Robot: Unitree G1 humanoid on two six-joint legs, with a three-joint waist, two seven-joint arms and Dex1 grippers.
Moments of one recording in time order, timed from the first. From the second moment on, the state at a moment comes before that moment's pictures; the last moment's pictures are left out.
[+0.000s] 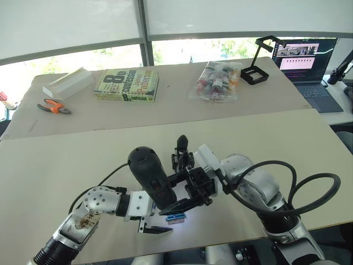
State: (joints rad) left arm -0.03 0.72 -0.30 -0.29 -0.18 -0.02 -1.18; right arm -0.46 -0.36 0.35 -0.32 0.61 0.48 1.32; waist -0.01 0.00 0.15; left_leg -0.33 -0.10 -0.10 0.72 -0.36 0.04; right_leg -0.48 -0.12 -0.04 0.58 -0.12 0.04
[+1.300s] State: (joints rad) left arm -0.04 0.72 -0.29 -0.28 -0.20 0.00 -1.17; right arm -0.49 -0.36 0.32 -0.35 0.67 0.54 1.27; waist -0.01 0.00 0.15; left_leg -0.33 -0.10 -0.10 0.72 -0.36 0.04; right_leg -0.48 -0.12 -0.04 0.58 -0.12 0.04
